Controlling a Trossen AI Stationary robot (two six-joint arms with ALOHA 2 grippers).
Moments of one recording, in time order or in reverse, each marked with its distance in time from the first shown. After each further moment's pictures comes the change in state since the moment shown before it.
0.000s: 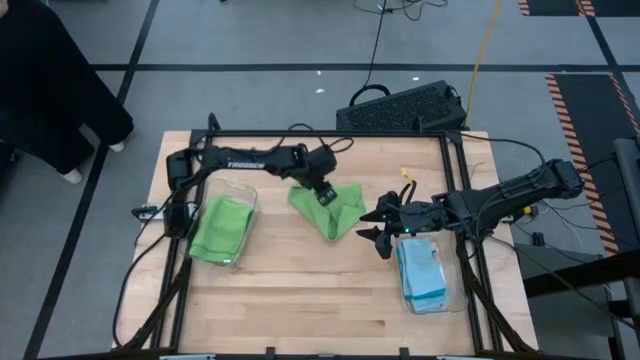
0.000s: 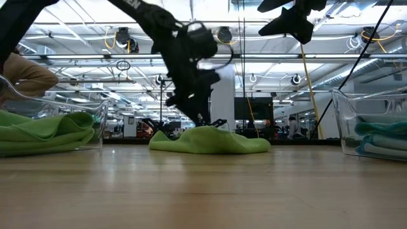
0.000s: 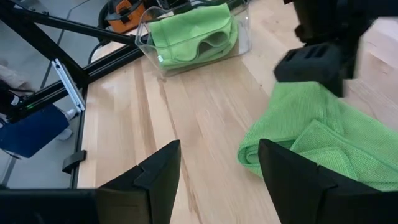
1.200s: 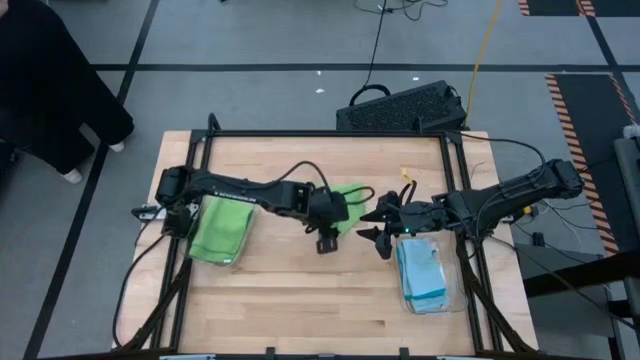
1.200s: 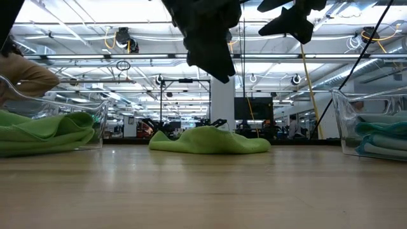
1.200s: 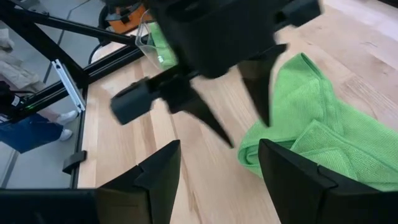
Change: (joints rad) left arm -0.335 -0.050 0.146 -0.102 -0.050 0.154; right arm 0.000 0.000 0.001 0.000 0.001 0.000
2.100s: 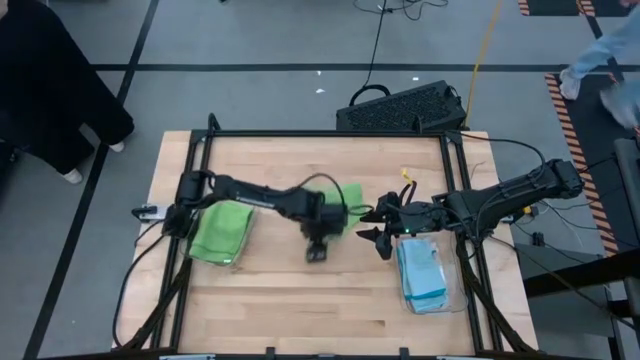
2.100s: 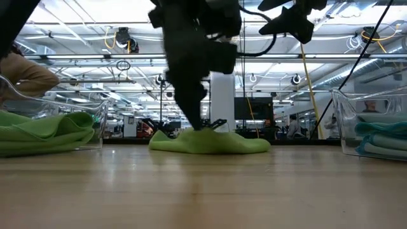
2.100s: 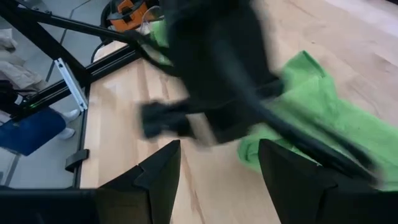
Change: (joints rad) left arm 0.010 0.149 -0.001 -0.173 0.218 0.042; right arm 0.000 0.000 0.000 0.000 -0.004 0.000
